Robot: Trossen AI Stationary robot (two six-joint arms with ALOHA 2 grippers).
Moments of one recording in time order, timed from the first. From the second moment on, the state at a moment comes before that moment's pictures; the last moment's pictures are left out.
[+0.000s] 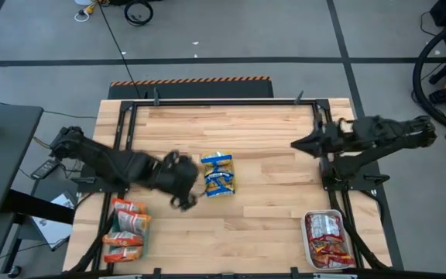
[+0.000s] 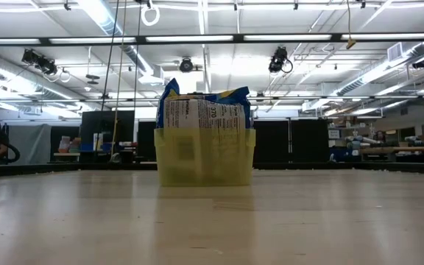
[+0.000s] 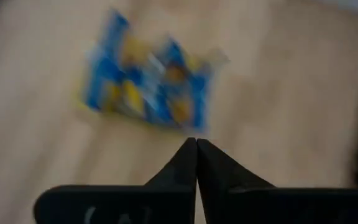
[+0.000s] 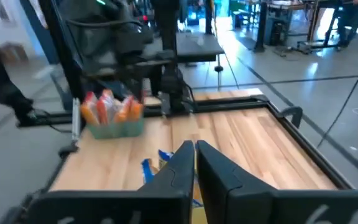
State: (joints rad) left arm -0.44 1.49 1.49 -1.05 -0.39 -0.72; right arm 0.27 0.64 0.90 -0.43 0.29 0.09
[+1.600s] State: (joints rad) left arm -0.06 0.60 0.44 0.25 -0.37 -0.12; right arm 0.03 0.04 0.01 0.14 0.12 0.11
